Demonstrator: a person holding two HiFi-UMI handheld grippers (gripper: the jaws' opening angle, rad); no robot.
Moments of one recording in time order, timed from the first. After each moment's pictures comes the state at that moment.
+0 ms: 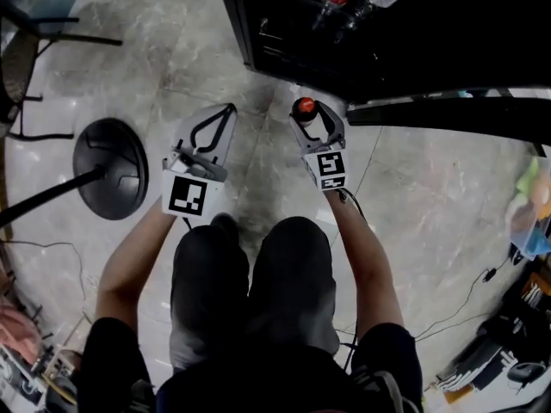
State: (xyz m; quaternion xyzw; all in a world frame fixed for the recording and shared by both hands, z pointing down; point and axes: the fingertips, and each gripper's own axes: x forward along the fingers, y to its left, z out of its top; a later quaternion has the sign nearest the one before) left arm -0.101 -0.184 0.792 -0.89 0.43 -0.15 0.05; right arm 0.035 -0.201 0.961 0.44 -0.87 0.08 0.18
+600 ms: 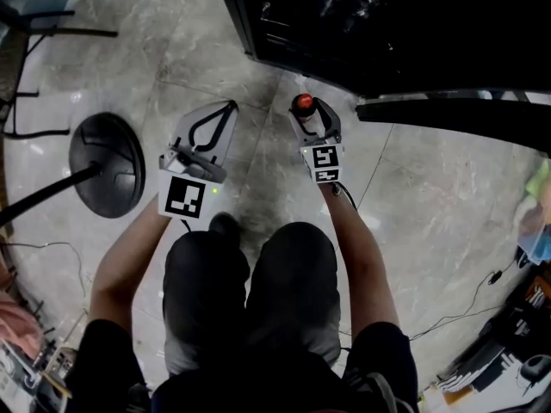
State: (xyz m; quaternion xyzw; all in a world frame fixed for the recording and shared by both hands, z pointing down) left arm -0.097 -0.181 0.833 -0.90 0.41 -0.17 0.06; right arm 0.030 -0.199 1.047 0.46 -0.86 0.11 0.19
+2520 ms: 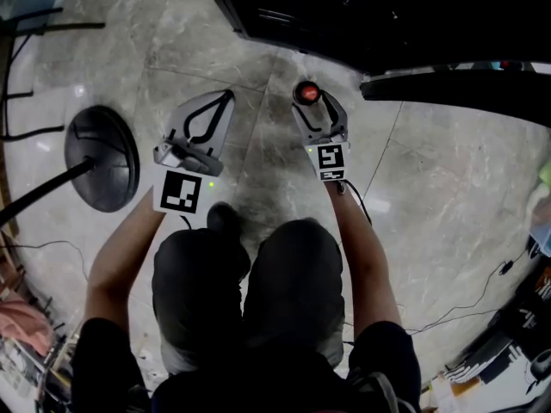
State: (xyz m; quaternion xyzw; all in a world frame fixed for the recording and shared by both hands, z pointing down) left arm -0.075 -0.166 0.875 -0.90 0.38 -0.20 0.06; right arm 0.056 -0.164 1.078 0.47 -0.86 0.09 0.18
